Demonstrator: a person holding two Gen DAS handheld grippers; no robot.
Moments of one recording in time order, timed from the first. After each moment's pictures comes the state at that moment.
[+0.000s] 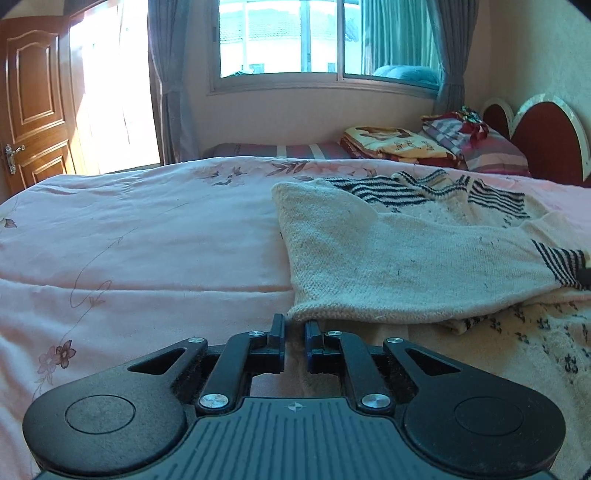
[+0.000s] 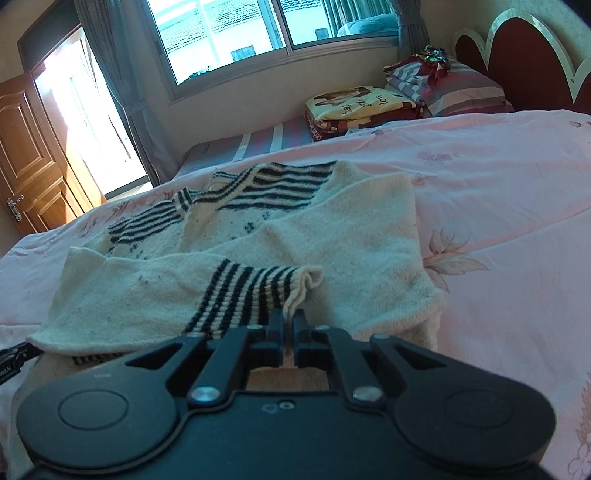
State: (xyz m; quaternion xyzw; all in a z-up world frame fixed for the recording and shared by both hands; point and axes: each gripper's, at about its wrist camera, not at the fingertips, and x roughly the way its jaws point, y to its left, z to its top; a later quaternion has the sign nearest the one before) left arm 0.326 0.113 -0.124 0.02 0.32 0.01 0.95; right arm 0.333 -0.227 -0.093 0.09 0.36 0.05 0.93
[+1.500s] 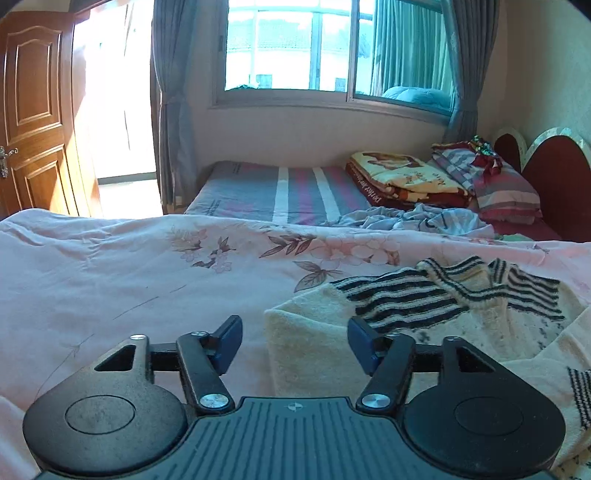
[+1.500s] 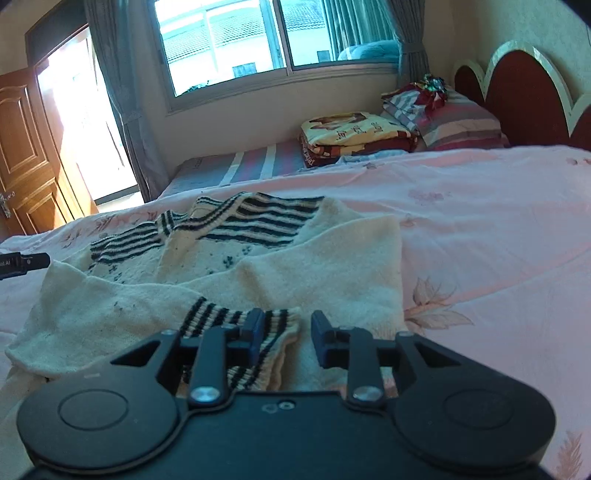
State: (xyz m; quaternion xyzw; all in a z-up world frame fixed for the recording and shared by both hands) left arm 0.457 0.122 -0.092 -0.02 0.31 0.02 0.95; right arm 0.350 -0.242 -0.086 0.08 0.33 0.03 0.94
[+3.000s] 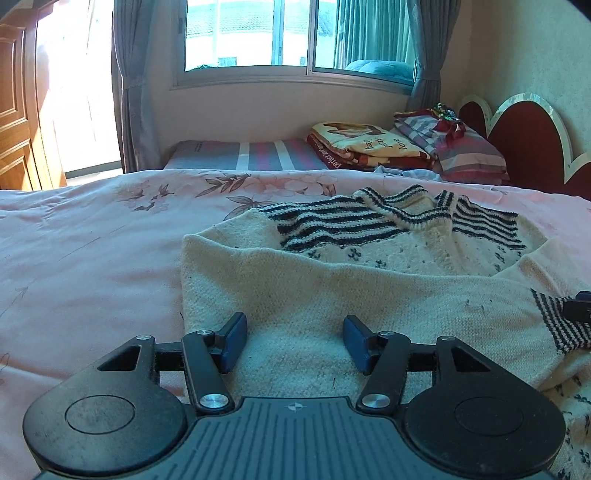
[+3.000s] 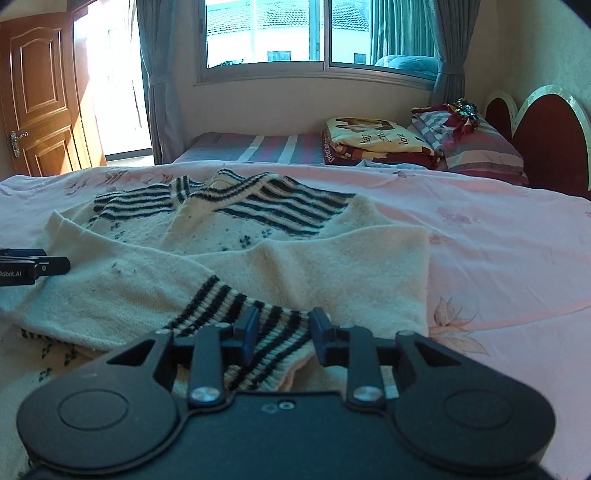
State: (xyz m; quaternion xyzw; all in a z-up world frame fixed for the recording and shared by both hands) left arm 0.418 0.072 -0.130 0.01 0.33 -0.04 0.94; right arm 0.358 -0.208 -0.089 -0.05 0.33 0.04 0.94
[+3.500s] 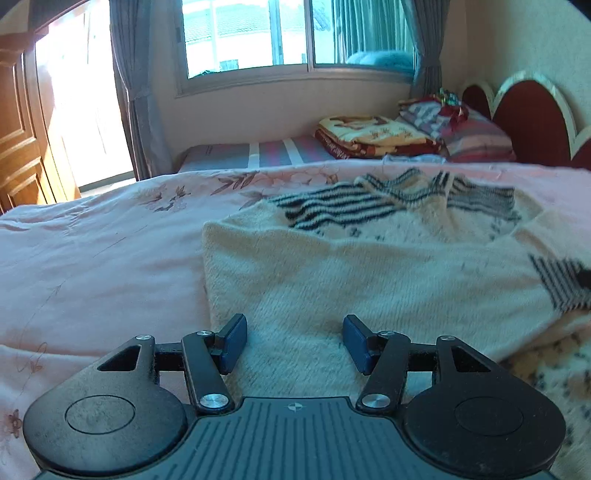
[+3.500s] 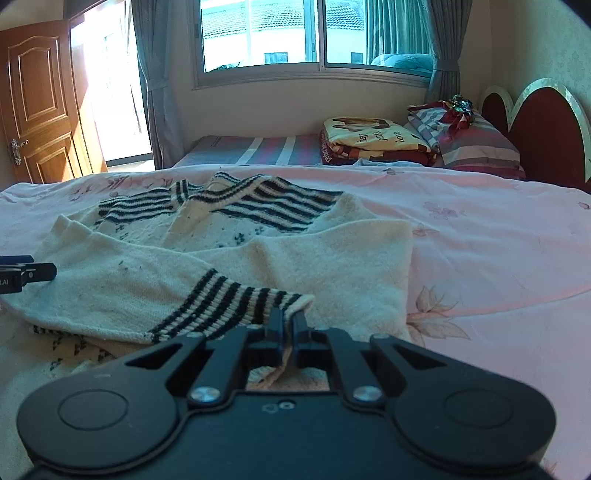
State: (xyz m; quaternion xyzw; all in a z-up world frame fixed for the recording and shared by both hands) left arm 0.385 0.067 -0.126 0.06 0.33 -0.02 0.94; right arm 0.345 -0.224 -0.088 -0.03 0.34 0.05 0.94
